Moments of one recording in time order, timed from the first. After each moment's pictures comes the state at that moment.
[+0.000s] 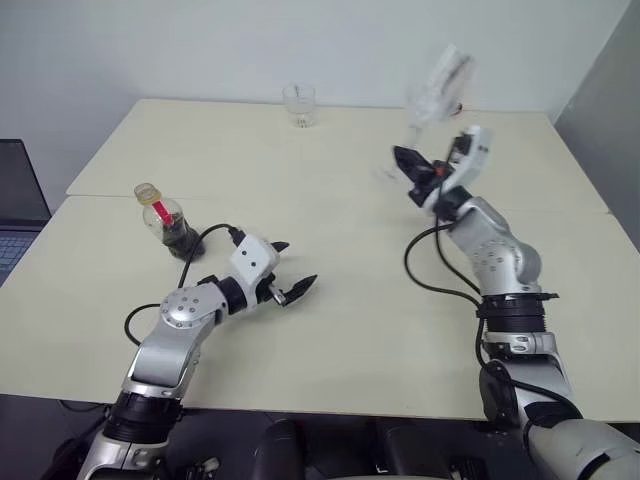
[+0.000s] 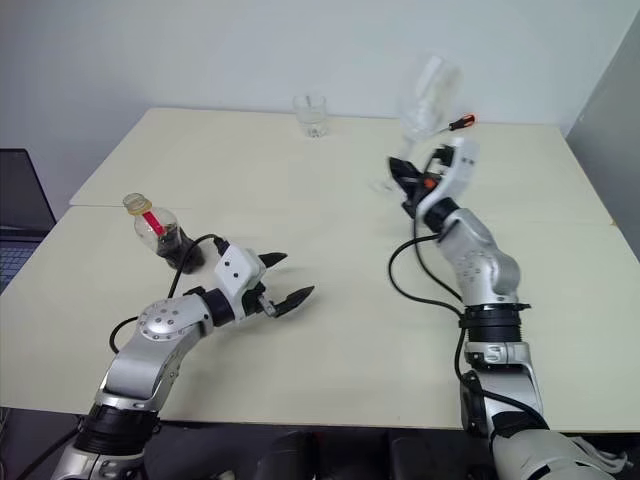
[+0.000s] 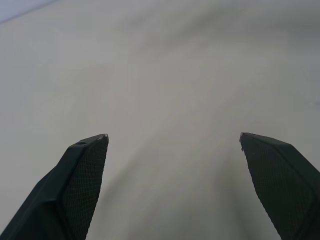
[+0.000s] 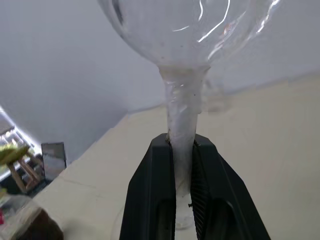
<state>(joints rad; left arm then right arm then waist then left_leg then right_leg) -0.21 0.54 -0.05 -0.16 -0.19 0.31 -0.68 -0.76 -0.13 0.00 0.17 0.50 0.31 0.41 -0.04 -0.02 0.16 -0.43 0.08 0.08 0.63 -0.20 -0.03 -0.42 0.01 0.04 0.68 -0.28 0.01</state>
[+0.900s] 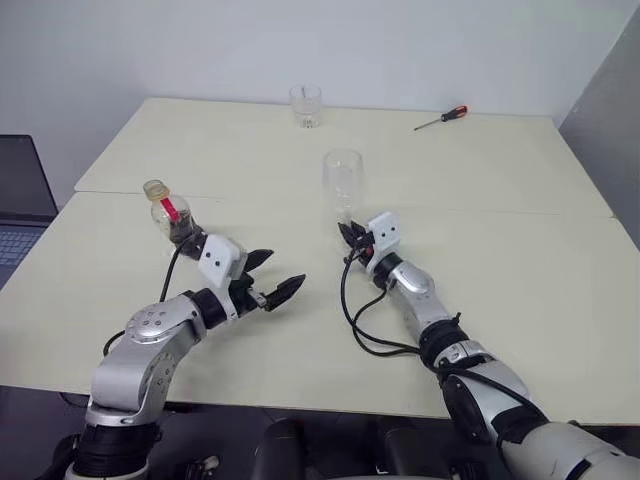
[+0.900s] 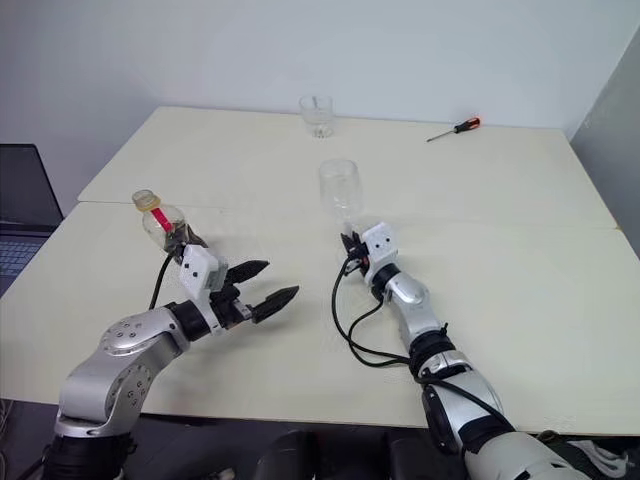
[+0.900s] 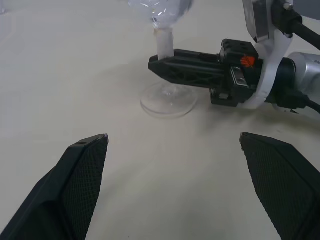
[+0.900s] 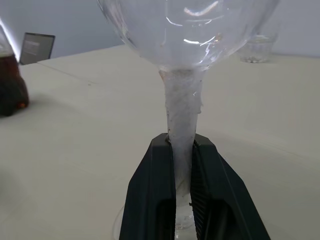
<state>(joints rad) -0.14 0.54 0.09 -0.34 -0.44 0.55 -0.64 -0.78 0.06 0.06 1.03 0.10 -0.47 0.49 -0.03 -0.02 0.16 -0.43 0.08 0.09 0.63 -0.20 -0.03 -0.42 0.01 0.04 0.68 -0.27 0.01</state>
